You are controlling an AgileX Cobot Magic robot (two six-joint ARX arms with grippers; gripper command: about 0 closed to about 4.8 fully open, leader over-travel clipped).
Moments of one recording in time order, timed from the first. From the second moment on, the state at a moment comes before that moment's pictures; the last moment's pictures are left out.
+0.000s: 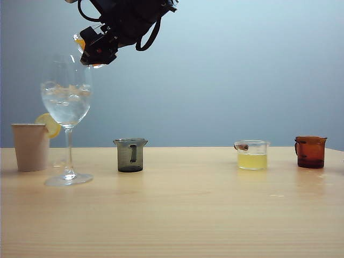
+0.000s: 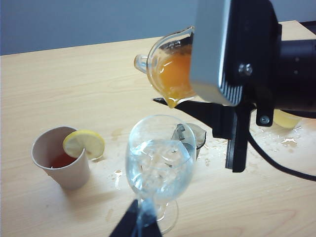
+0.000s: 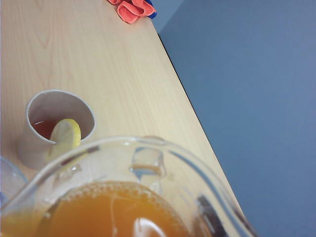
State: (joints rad) left arm -0.30 0.71 0.92 -0.56 0.03 0.00; right arm 0.79 1.99 1.68 0.05 -0.08 -0.74
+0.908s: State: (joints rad) left arm -0.30 0.71 0.92 -0.56 0.03 0.00; right arm 0.80 1.99 1.68 0.05 -0.07 -0.87
